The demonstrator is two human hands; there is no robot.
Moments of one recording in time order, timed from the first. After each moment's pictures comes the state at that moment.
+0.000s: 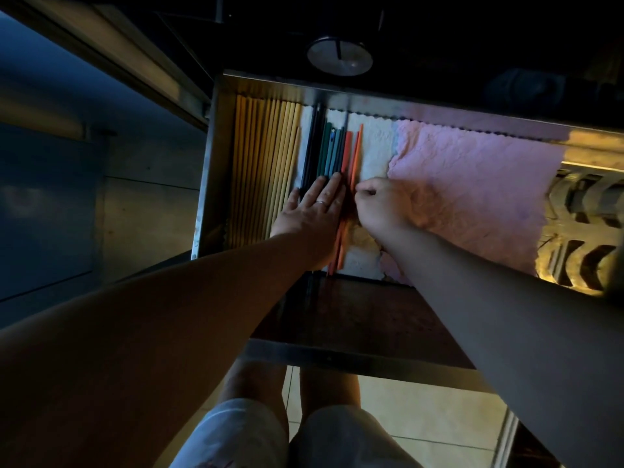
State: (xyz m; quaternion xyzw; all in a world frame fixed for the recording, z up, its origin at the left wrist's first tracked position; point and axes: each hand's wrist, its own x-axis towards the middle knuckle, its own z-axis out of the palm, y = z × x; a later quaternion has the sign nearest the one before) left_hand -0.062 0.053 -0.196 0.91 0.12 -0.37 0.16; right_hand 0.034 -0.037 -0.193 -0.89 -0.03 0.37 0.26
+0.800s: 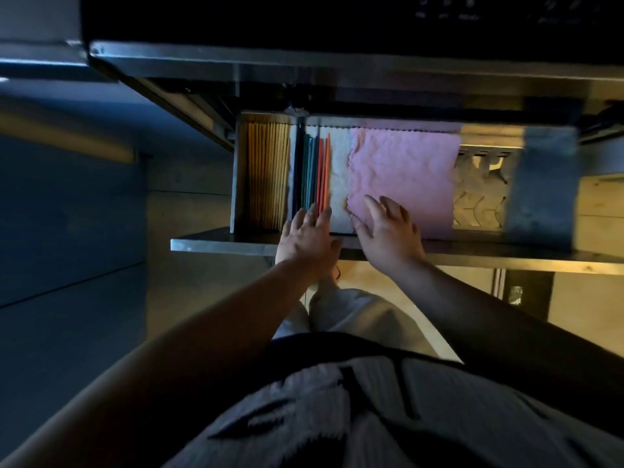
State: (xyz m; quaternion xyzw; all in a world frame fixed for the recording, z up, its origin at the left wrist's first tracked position) left_hand -0.112 -0.016 0.015 0.87 0.25 -0.33 0.28; right_hand -0.029 -0.148 0.007 -0.92 -0.20 0.31 0.10
